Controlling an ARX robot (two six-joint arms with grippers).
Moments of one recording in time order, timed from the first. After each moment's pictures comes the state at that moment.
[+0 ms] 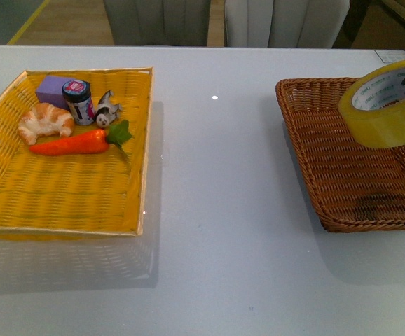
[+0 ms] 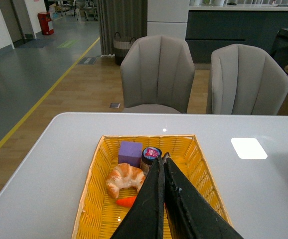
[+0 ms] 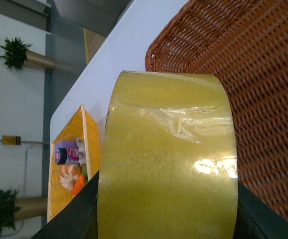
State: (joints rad) left arm -0.03 0.76 0.12 0.63 -0.01 -0.01; right arm -0.17 1.92 0.75 0.70 -0.50 0.75
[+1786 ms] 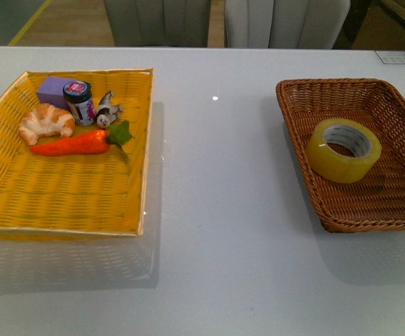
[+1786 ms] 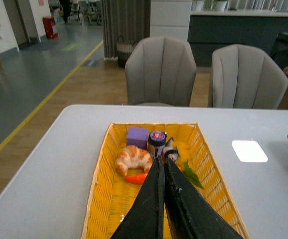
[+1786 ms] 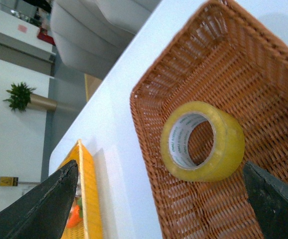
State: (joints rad) left arm 0.00 0.02 0.01 0.00 0.00 -0.01; right arm -0.36 1.58 0.44 0.86 -0.54 0.74
